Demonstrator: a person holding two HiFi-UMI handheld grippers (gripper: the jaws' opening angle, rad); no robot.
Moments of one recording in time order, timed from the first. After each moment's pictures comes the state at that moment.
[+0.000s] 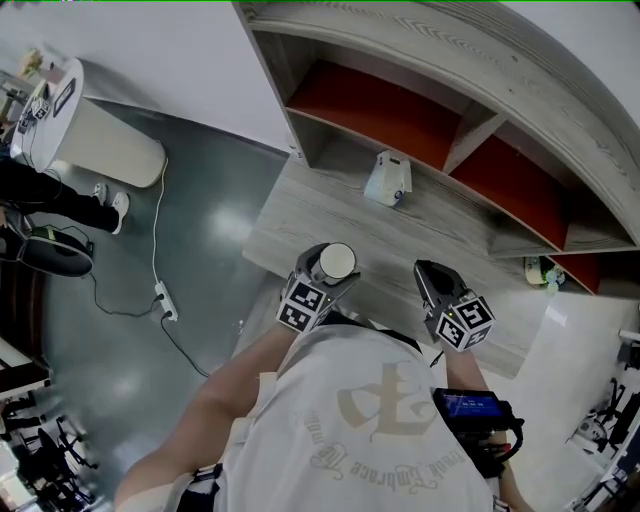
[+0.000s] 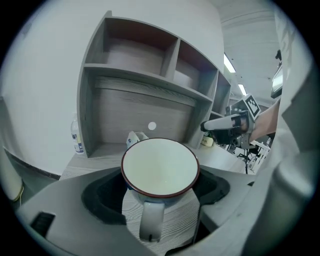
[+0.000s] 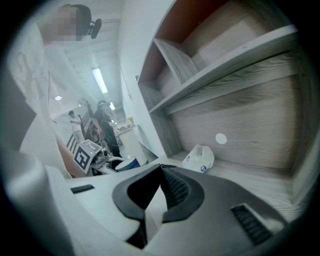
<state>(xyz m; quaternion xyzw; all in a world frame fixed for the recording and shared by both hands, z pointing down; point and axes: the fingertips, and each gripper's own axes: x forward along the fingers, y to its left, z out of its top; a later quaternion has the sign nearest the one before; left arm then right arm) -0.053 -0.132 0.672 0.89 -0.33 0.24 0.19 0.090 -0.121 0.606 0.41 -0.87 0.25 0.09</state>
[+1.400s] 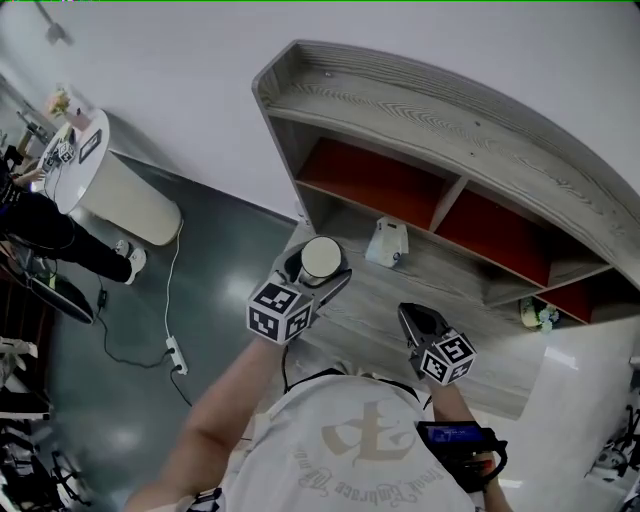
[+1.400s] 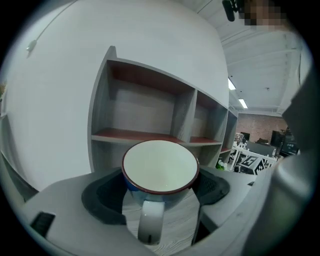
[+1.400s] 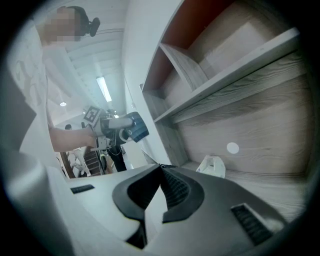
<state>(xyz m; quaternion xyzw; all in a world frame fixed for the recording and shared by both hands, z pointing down) -0.076 -0.230 0.483 0.91 -0.37 0.15 0.15 0.060 -0.136 0.576 0.40 -0.88 0.23 0.04</state>
